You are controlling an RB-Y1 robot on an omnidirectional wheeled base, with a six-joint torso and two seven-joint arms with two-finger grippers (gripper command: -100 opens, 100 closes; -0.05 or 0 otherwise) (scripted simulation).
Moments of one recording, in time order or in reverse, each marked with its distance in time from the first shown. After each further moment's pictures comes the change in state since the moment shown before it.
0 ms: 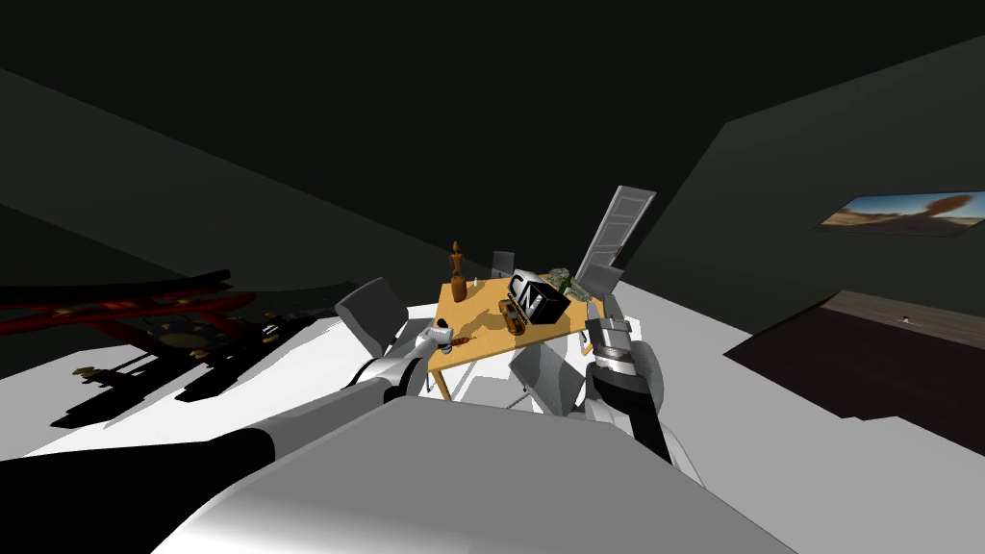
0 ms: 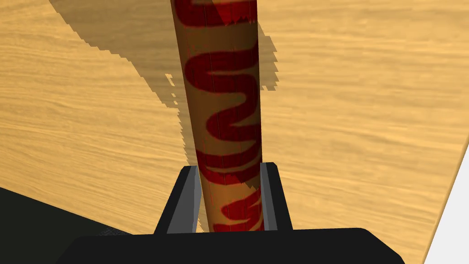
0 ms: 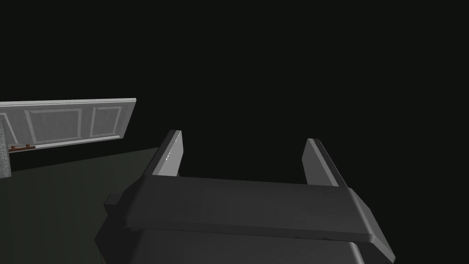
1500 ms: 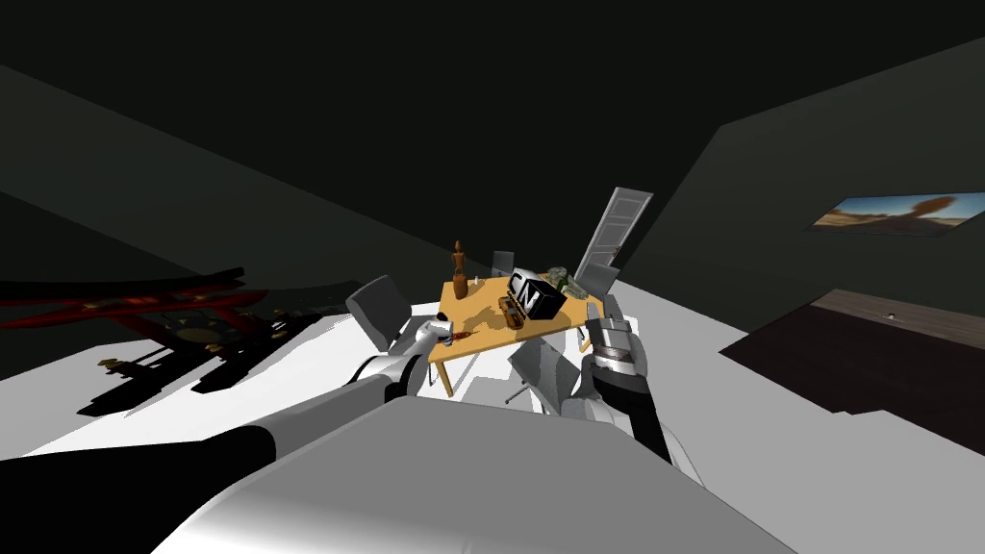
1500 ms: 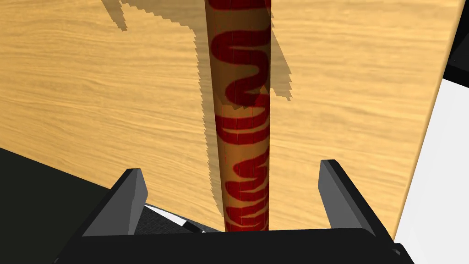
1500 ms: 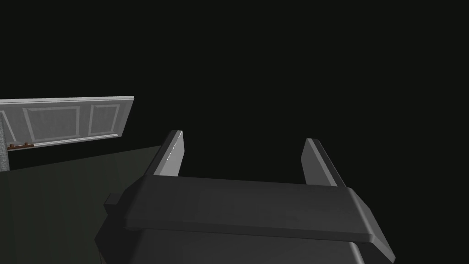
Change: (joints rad) left arm -0.023 0.007 0.021 -0.070 0.008 0.027 -0.004; right arm 0.000 0.000 0.000 0.000 0.000 0.000 0.000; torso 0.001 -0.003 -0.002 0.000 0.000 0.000
